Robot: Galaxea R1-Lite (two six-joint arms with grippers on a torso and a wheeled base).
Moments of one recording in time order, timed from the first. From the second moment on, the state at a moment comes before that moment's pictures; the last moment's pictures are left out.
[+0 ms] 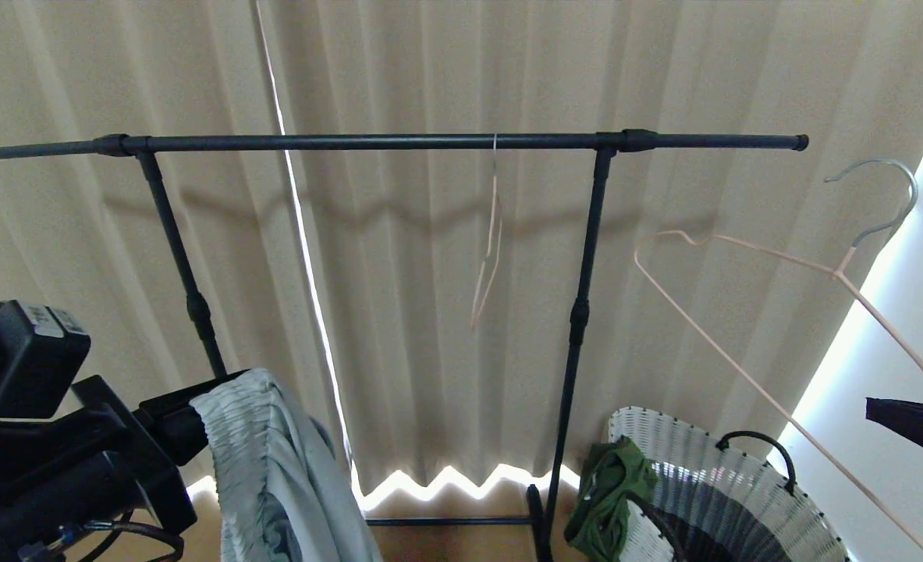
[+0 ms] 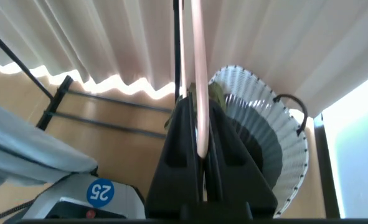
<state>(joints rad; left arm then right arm) -0.41 1.17 -0.28 -0.77 -0.17 0.13 0.27 0.97 -0.64 0.15 -0.09 0.08</state>
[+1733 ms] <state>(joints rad) -0.41 1.16 -0.34 -0.77 -0.11 0.16 0.40 0.87 -0.63 0.09 -0.06 0.01</state>
